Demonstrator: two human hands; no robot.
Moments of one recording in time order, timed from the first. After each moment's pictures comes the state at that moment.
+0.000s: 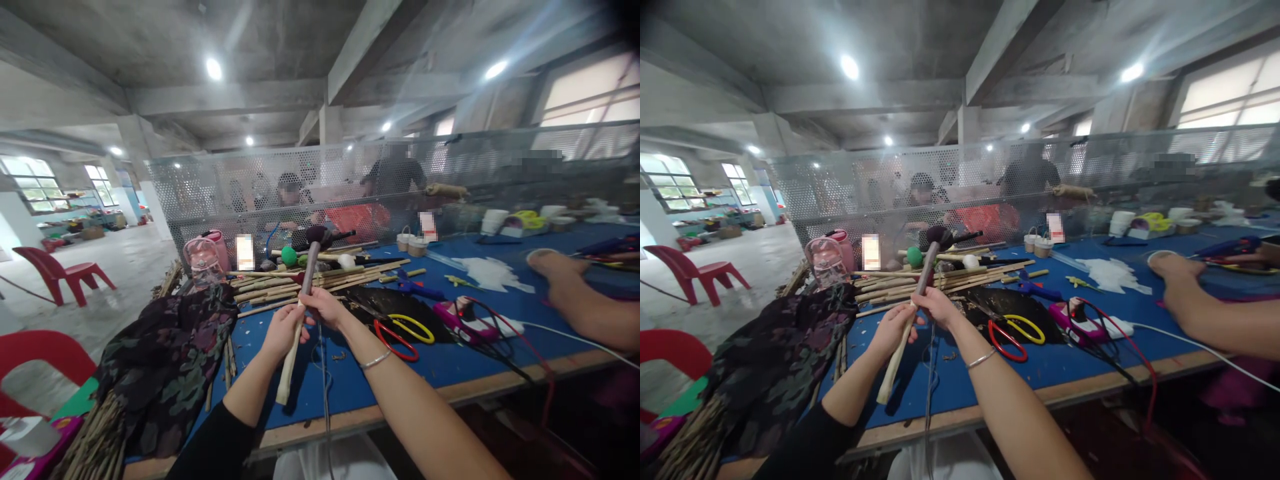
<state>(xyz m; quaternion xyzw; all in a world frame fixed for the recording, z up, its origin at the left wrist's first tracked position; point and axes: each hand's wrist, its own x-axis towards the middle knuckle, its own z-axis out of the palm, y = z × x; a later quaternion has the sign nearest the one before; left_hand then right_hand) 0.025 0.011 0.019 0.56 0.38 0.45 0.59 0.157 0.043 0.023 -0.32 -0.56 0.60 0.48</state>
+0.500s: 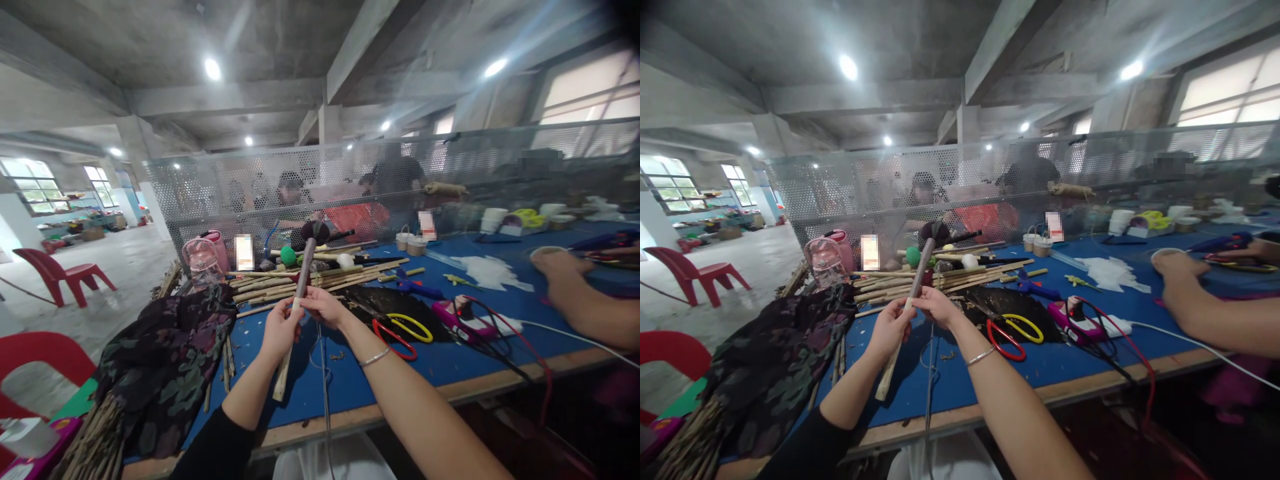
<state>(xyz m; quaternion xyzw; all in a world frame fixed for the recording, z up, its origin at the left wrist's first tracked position) 0.025 0.010 0.019 0.58 0.40 0.50 0.50 0.162 0.046 0.022 -0.28 -0.57 0.62 0.46</state>
